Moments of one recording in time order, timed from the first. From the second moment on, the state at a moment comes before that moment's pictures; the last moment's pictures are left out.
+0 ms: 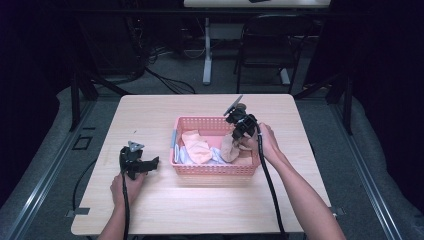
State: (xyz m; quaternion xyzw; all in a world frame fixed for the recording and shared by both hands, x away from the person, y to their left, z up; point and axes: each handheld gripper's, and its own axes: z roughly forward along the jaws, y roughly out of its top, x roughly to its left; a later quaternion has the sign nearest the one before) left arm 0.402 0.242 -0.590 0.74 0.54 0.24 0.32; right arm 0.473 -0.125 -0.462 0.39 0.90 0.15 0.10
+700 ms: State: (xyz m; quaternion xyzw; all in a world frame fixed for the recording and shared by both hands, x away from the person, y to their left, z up) left arm 0.402 0.242 -0.590 0.74 0.54 0.24 0.32; right arm 0.469 -0.127 -0.419 0.37 0.91 0.17 0.09
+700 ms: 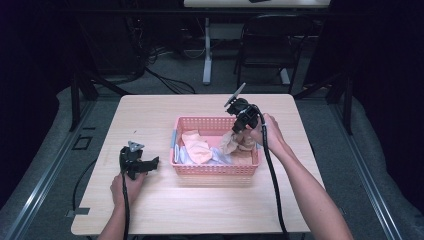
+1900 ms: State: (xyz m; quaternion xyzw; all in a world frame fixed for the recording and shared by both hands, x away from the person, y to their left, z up) left arm 0.402 0.242 -0.590 0.74 0.54 0.24 0.32; right arm 0.460 -0.153 -0.345 0.38 0.90 0.17 0.10
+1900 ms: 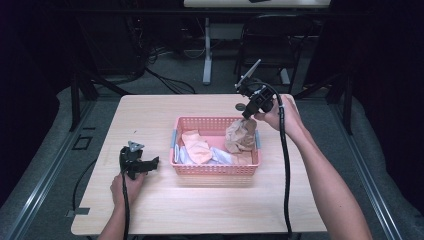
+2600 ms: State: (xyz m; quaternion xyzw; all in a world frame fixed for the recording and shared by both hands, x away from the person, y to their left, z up) left arm 0.402 0.242 -0.590 0.74 0.54 0.24 0.32; right arm 0.444 -0.209 -0.321 0.41 0.89 0.17 0.13
